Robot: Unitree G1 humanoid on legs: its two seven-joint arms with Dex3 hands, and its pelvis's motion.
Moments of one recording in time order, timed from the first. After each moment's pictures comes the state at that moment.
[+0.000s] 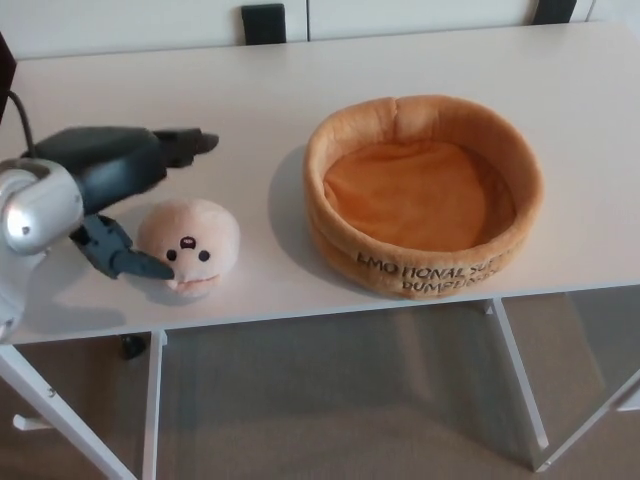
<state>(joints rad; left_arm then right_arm) -0.55 0.81 -0.47 0.01 0.46 0.26 -0.57 0.22 -0.54 0.14 1.33 -0.29 -0.16 0.13</state>
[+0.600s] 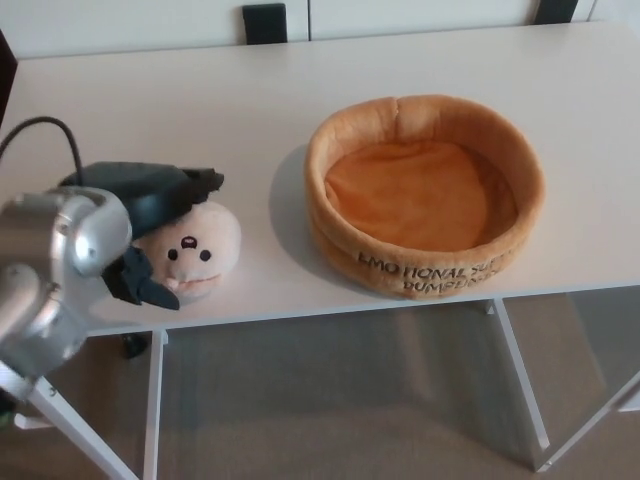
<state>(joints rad) -0.55 0.71 -0.58 0.04 0.64 0.40 -0.58 0.21 -0.54 0.14 1.34 -0.29 -0.15 0.13</state>
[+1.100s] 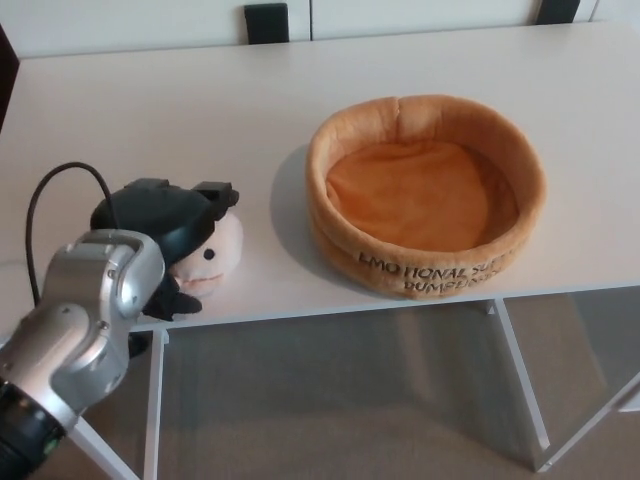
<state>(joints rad) -0.50 0.59 -0.60 0.18 0.72 0.38 -0.31 0.20 -0.53 0.14 1.34 -0.29 -0.16 0.13</state>
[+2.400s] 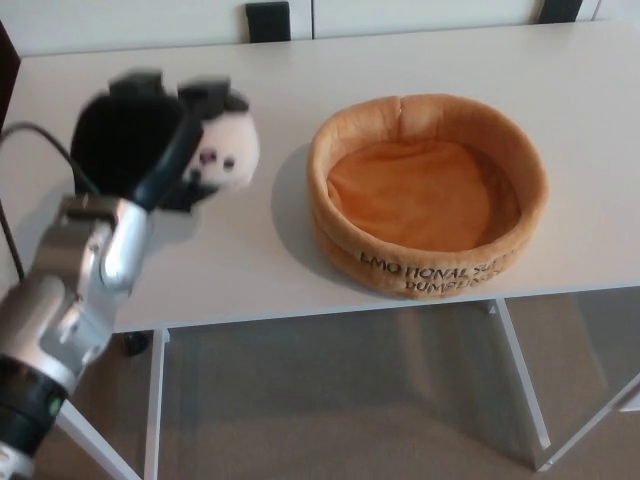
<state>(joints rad) -0.57 0.50 -0.35 0.29 0.70 -0.02 0.28 0.17 -0.53 0.14 1.33 -0.29 -0.15 0.17</state>
